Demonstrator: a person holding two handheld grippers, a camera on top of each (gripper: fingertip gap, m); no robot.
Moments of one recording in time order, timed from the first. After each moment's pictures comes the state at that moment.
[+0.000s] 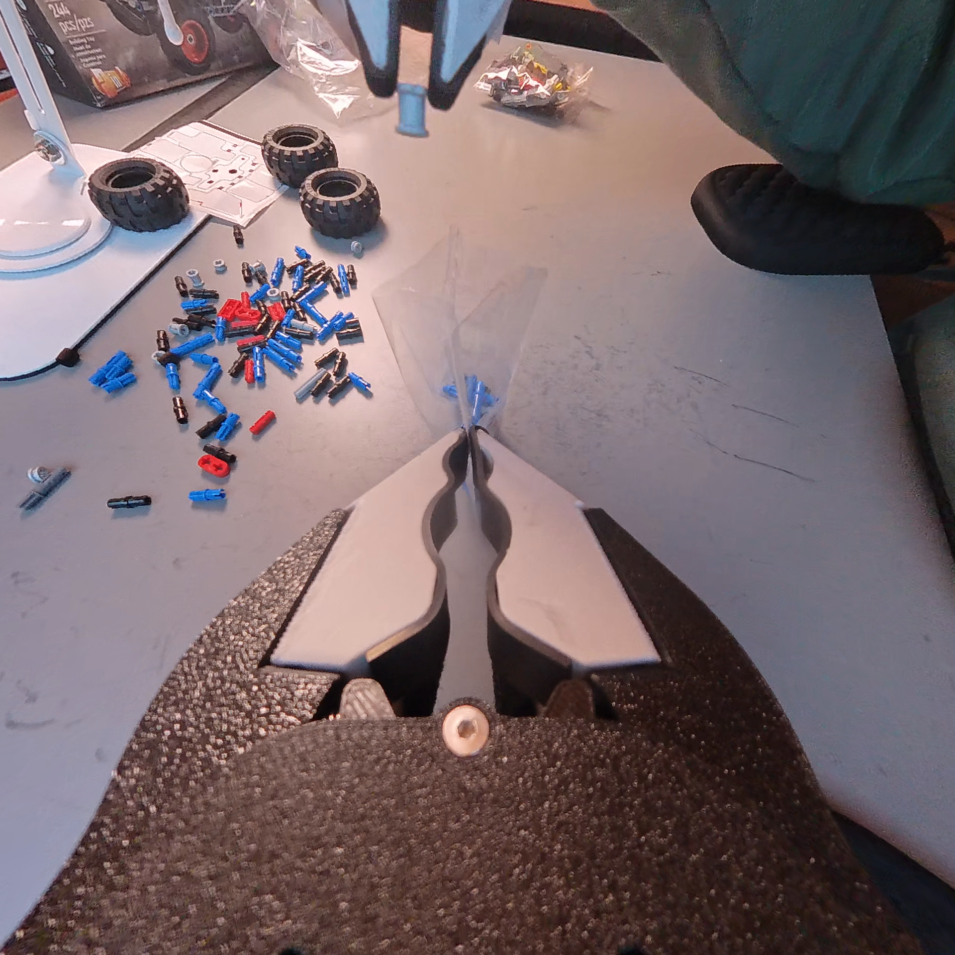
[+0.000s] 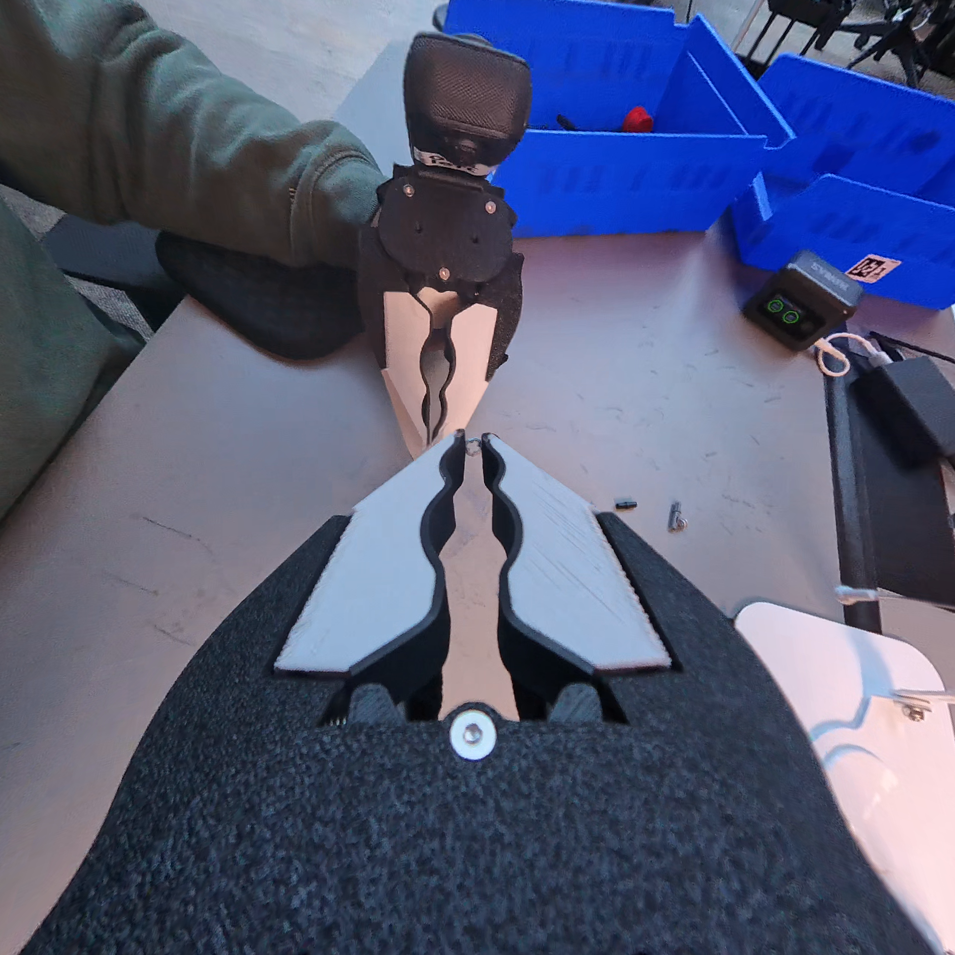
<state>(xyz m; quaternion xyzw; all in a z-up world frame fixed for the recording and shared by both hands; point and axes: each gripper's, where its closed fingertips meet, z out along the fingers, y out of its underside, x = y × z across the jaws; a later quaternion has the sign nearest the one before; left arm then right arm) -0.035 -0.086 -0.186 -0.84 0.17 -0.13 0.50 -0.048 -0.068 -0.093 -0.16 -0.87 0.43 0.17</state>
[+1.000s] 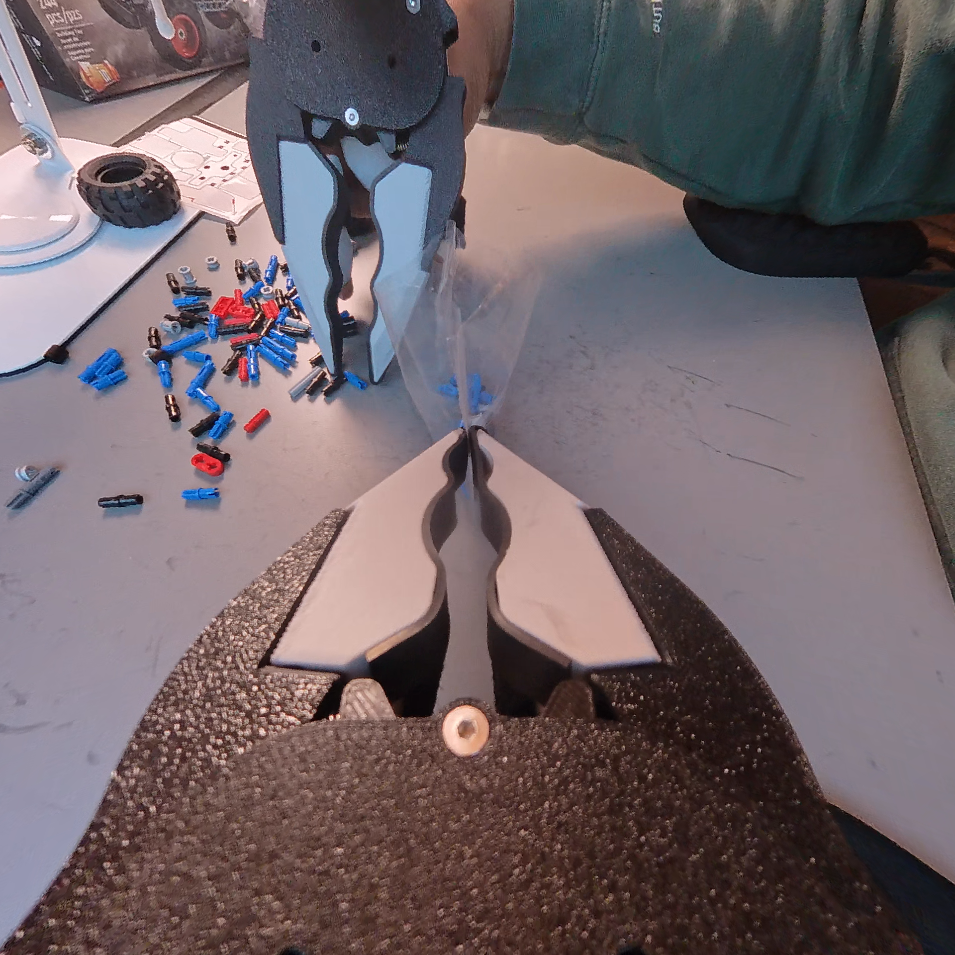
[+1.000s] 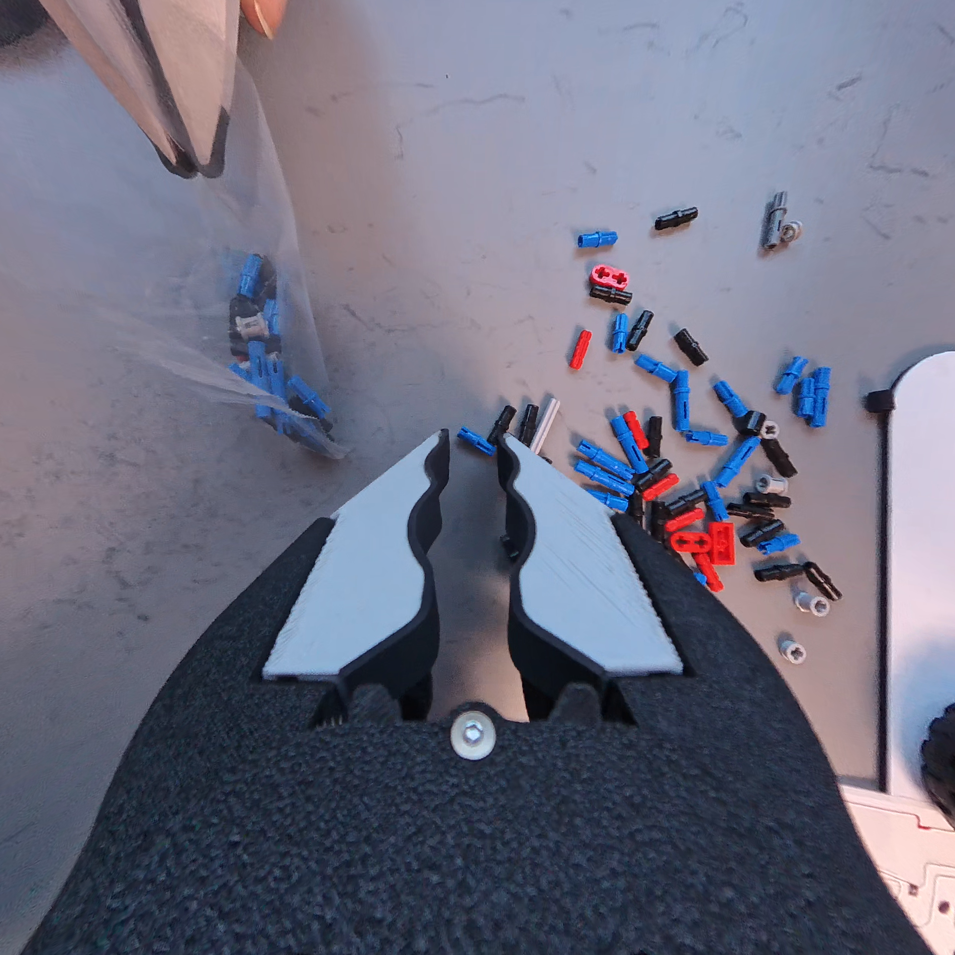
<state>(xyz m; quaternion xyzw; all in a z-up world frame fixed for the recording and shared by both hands) -0.035 -0.087 -0.186 -0.84 0.17 -0.14 0.50 -0.067 -0.001 -0.236 -0.27 -0.91 0.30 0.11</state>
